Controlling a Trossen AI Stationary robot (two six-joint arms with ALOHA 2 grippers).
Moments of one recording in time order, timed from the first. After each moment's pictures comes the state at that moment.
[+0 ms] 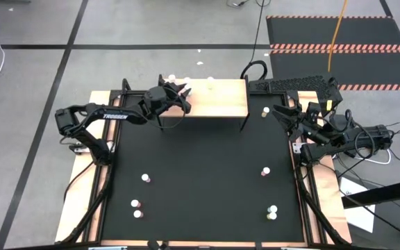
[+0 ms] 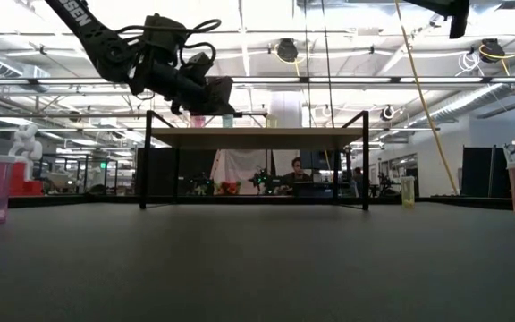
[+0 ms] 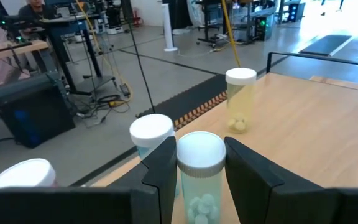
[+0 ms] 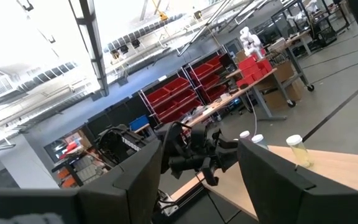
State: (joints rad) left arm 0.50 1.56 0.78 0.65 -0.27 0.05; right arm 0.14 0.37 0.53 0.08 0.60 0.43
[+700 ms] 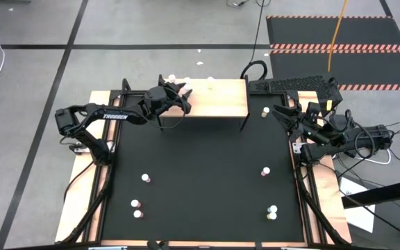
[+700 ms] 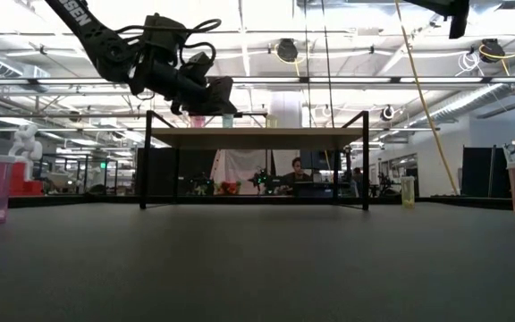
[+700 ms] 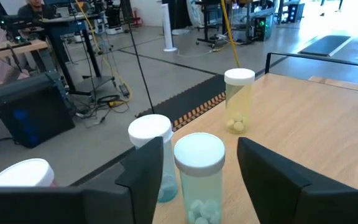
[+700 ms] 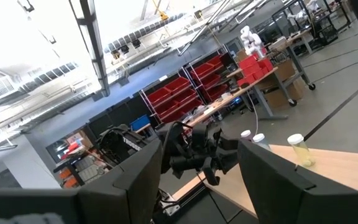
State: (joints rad) left arm 0.50 1.56 0.78 0.65 -0.27 0.05; right arm 0.14 0.37 0.53 0.08 0.60 0.43
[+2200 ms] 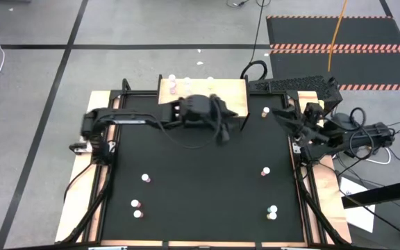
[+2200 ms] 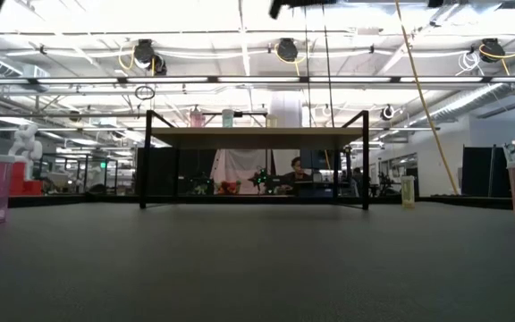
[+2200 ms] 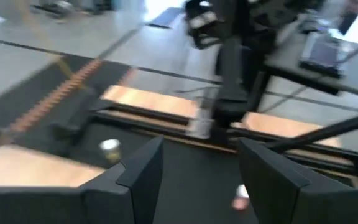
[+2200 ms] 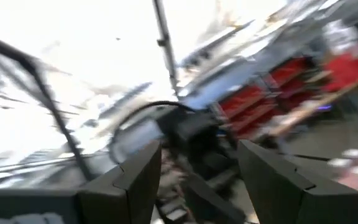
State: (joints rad) left arm 0.05 1.86 1.82 -0.25 -0.07 -0.13; right arm 0.15 0.48 0.53 0.40 0.33 0.47
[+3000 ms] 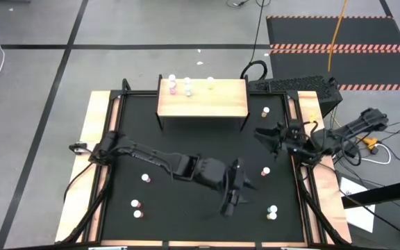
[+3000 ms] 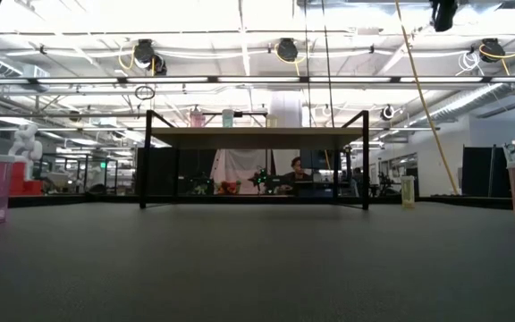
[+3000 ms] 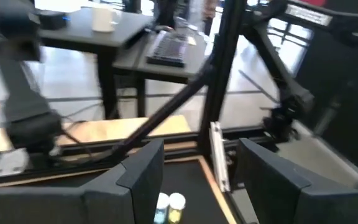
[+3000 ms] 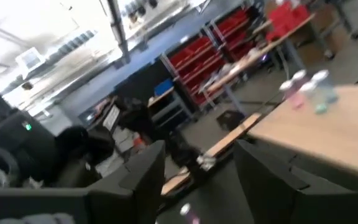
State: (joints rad) left arm -0.30 2.10 1.94 -0.02 0.03 -0.10; right arm 0.44 0.67 0.53 0.28 0.73 0.54
